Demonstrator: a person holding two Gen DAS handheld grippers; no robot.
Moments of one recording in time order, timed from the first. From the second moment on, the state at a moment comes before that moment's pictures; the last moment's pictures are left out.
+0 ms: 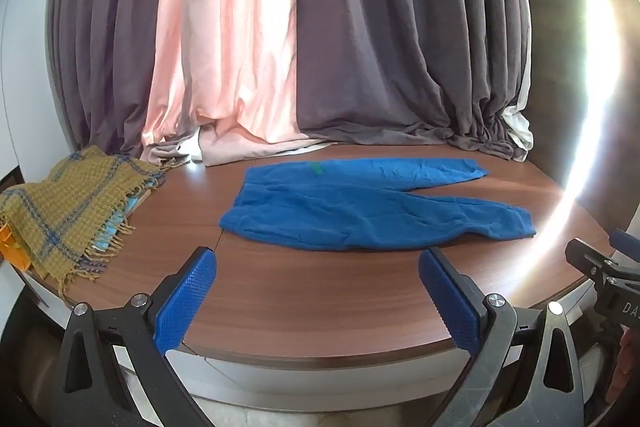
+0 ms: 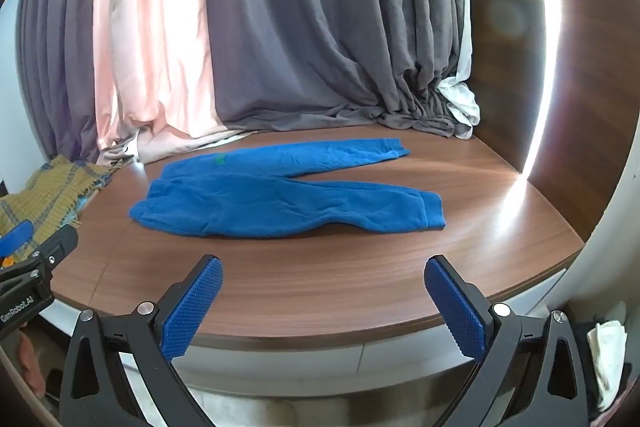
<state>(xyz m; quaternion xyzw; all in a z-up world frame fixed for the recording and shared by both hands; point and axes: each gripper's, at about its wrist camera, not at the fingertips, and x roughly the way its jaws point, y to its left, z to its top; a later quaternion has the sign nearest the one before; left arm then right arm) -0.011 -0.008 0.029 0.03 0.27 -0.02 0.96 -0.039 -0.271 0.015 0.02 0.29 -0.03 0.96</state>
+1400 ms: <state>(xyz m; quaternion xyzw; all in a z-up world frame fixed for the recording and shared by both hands) -0.007 -0.025 0.019 0.03 0.26 -0.03 0.97 -0.030 -0.275 0.021 0.03 0.29 -0.03 0.96</state>
